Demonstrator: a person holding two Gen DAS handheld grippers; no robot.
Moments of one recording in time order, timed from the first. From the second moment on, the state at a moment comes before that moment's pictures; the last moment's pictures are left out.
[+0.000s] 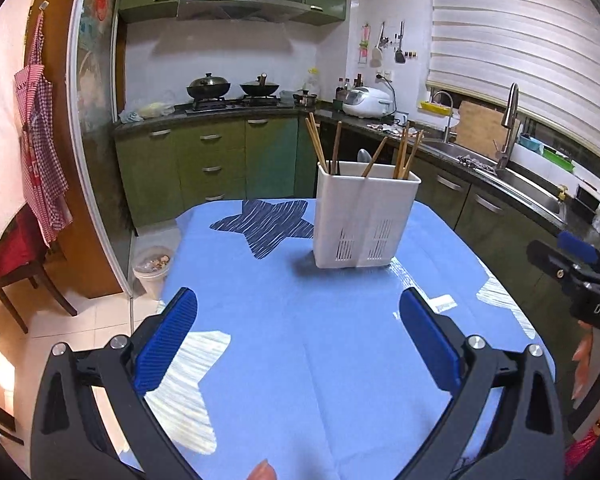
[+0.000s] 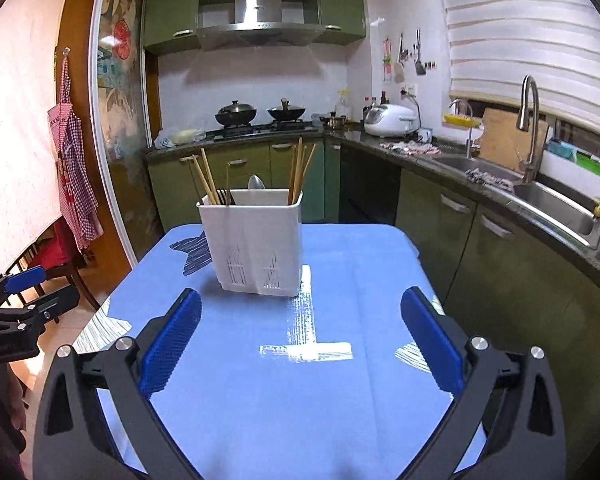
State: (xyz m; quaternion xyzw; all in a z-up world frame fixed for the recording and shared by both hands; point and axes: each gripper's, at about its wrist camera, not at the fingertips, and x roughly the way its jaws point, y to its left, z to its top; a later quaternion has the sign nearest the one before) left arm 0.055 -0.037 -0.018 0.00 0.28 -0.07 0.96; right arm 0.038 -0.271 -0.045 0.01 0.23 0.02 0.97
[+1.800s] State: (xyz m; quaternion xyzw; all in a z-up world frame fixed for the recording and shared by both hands) left arm 0.012 -0.031 -0.008 0.01 0.27 -0.04 0.96; right arm -0.014 -0.261 -0.023 0.00 0.22 0.03 0.97
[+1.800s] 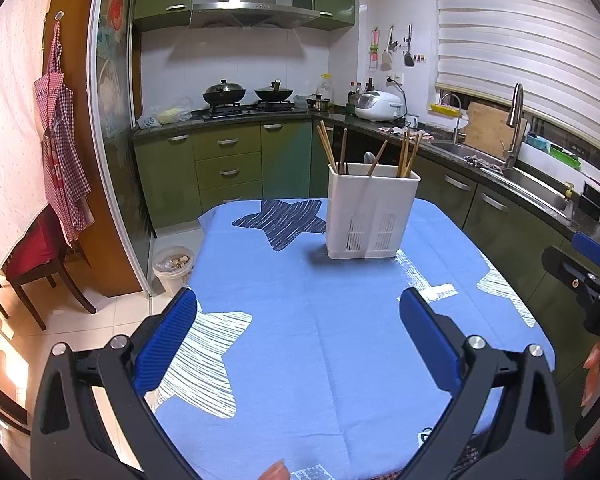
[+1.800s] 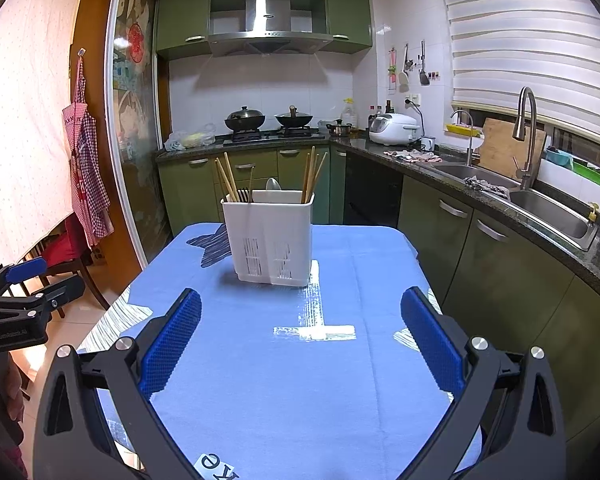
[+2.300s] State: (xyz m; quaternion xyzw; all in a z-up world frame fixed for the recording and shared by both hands) left arm 0.011 -0.029 -0.004 0.01 0.27 -0.04 0.96; right arm -0.012 -0.254 -0.027 0.00 0.23 0.04 0.97
